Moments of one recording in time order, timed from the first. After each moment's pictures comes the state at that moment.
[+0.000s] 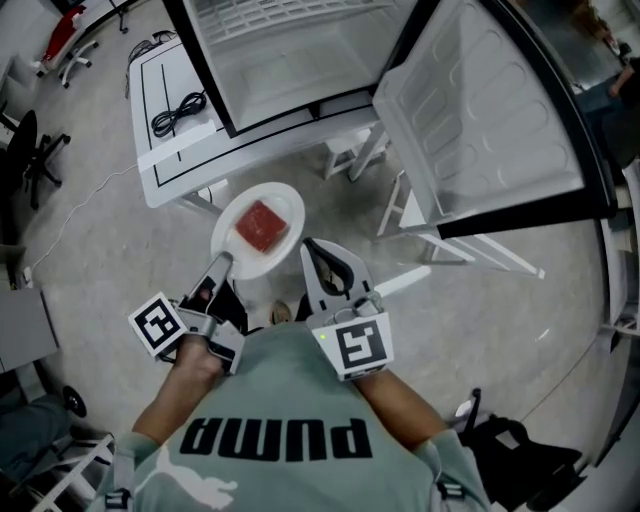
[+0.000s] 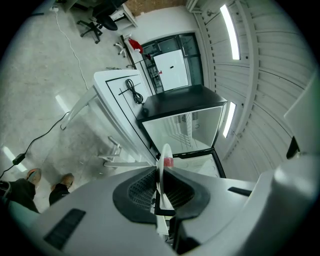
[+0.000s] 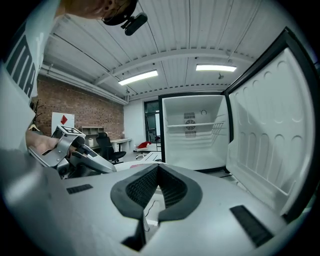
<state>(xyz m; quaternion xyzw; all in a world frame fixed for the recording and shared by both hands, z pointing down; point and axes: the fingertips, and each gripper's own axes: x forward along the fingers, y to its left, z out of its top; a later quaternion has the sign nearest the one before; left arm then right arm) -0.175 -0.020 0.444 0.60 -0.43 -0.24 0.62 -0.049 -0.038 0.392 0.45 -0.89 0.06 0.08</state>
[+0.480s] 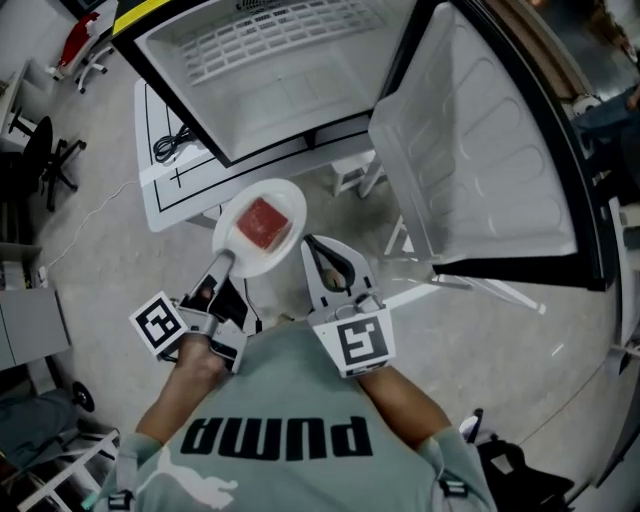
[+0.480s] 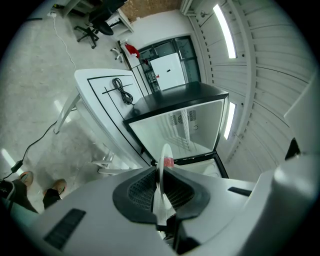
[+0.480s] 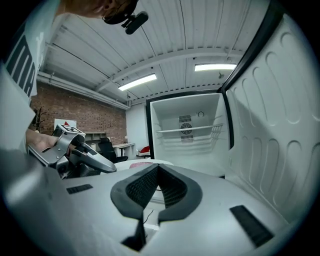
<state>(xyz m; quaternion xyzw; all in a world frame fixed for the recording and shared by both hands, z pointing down) -0.138 -0.091 0.419 0.60 -0.46 -0.25 0.60 -0.012 -0.115 0.378 0.43 -0.90 0.06 0.06</state>
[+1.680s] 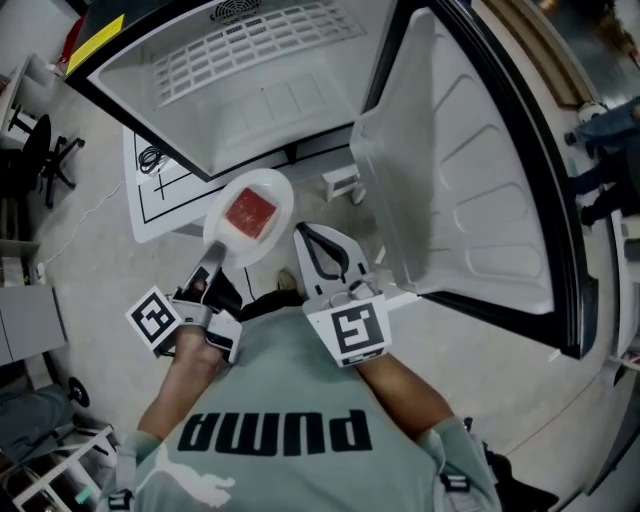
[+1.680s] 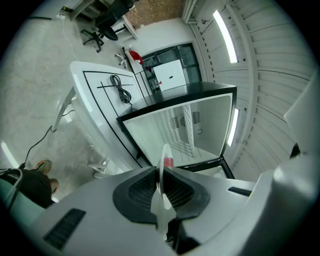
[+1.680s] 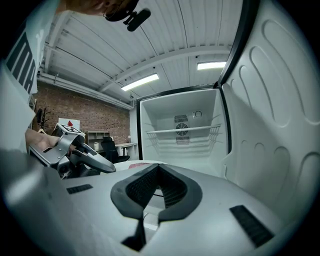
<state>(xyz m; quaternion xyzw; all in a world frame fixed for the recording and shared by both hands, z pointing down) -0.108 -0.149 0.428 0.58 -0.49 -0.28 0.59 0.024 -0.180 0.383 0.40 -0.91 0.05 0.06</state>
